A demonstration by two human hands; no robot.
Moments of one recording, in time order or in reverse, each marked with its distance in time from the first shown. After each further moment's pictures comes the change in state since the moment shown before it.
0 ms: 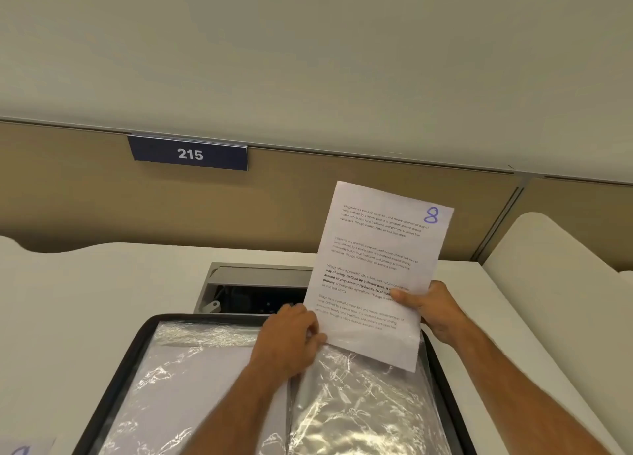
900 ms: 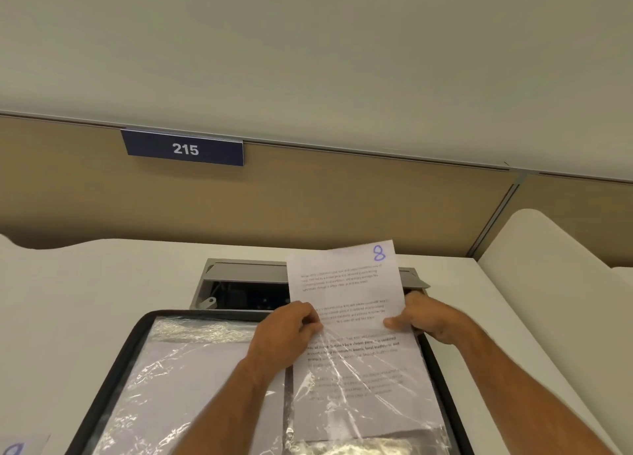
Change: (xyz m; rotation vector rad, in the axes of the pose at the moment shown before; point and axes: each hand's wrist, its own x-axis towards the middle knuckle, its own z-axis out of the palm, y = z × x) left_hand 0.003 0.002 -0.003 -0.219 -0.064 -0.115; right_hand -0.002 0.000 -0.002 -0.495 -0.297 0.345
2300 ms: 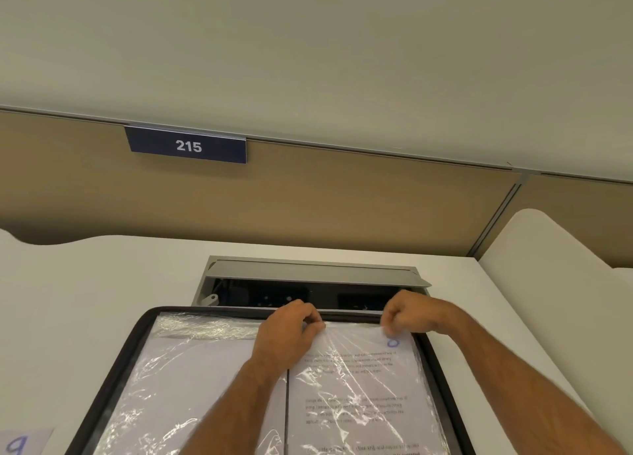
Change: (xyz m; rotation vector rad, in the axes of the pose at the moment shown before) left_hand -0.005 0.003 0.003 0.011 0.036 -0.036; right_hand -0.013 -0.031 0.013 -0.573 -0.001 -0.007
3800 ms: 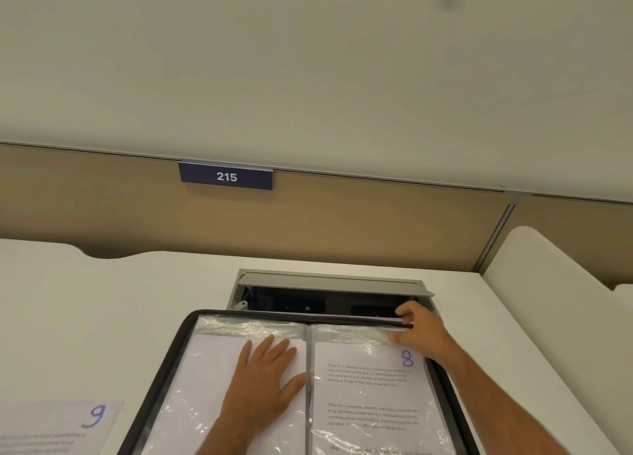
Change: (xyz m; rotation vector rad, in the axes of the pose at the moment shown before) left_hand -0.105 -0.047 -0.027 0.477 -0.002 0.068; right_hand -0.037 0.001 0.048 0.229 0.453 0.016
